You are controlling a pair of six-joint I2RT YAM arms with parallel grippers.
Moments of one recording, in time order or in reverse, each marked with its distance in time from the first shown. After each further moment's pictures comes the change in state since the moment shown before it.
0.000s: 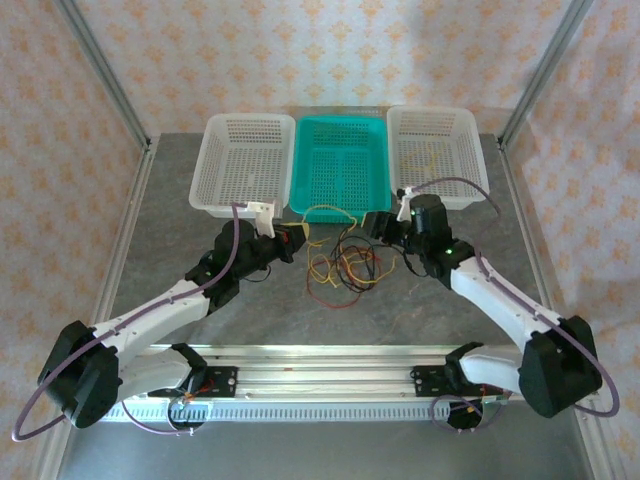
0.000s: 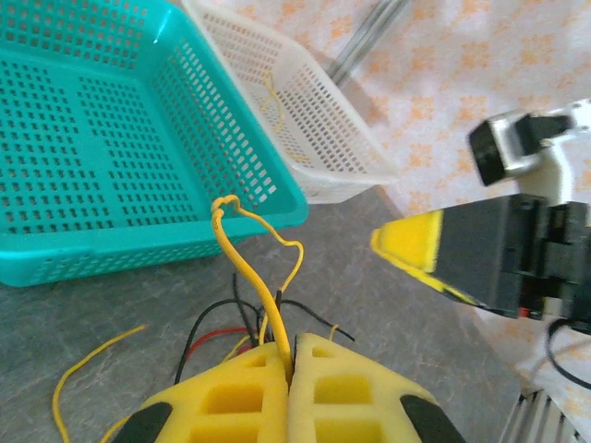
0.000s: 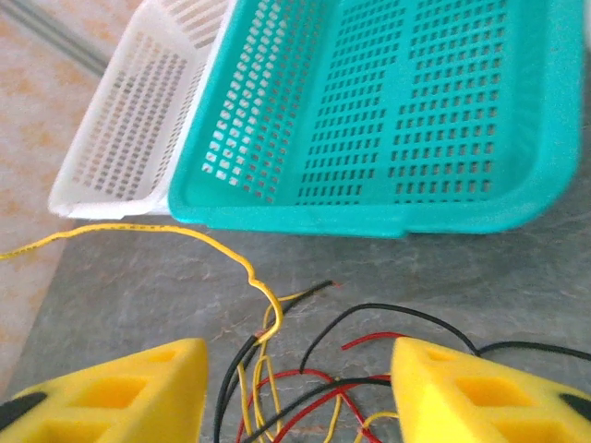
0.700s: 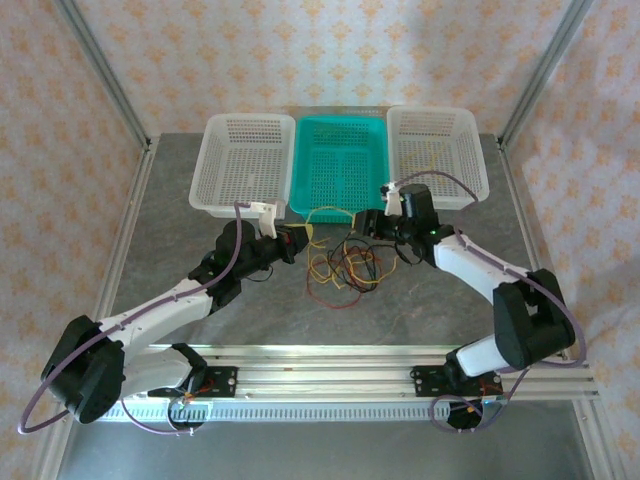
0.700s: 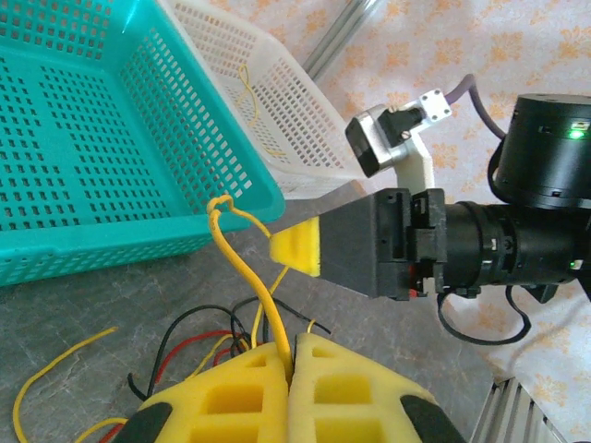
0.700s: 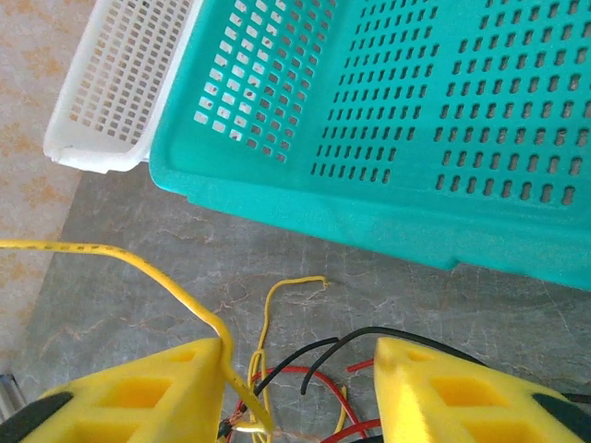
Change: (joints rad) left arm 0.003 0.031 -0.014 0.061 0.055 -0.018; right arm -0.040 0.250 0.084 0.062 -0.186 -0.071
